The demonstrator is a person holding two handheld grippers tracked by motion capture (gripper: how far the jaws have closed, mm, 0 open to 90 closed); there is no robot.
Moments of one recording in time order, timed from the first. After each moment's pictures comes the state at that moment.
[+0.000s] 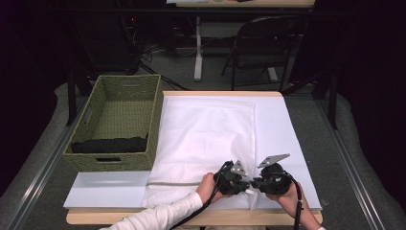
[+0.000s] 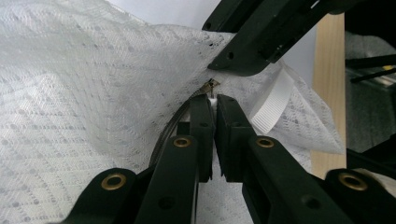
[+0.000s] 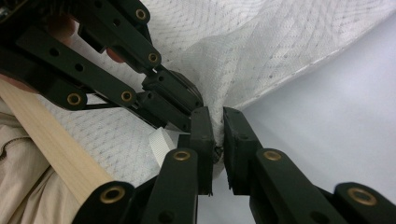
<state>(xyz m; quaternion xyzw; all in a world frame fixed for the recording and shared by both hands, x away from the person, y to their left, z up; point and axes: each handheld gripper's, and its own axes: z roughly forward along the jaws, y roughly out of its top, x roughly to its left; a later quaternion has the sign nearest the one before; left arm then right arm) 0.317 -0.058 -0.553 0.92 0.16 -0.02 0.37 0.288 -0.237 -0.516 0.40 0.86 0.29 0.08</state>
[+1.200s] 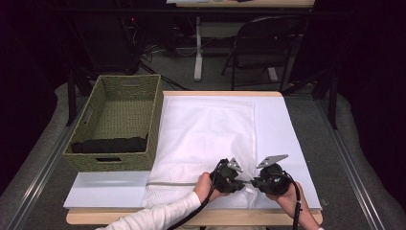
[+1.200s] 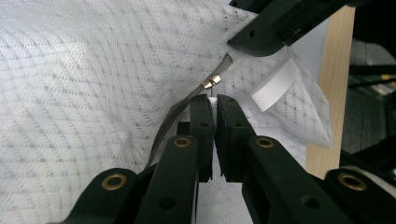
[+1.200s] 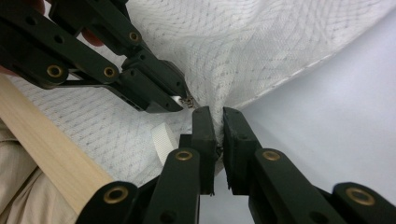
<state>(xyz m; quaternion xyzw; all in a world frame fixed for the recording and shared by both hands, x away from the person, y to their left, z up) 0.319 -0.049 -0.547 0.92 0.20 -0.04 0.34 0.285 -0.233 -0.514 0.41 0.86 0.28 0.09</state>
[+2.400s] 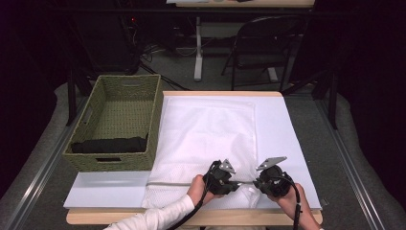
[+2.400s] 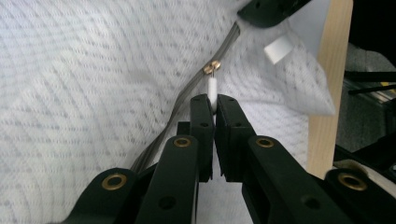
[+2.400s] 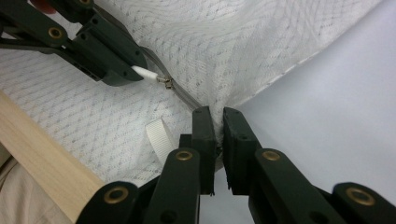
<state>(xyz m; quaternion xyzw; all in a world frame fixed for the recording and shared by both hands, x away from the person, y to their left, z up) 0.312 -0.029 -0.549 0.91 0.21 -0.03 0.35 0.281 -0.233 -0.514 0.41 0.87 0.25 0.12</state>
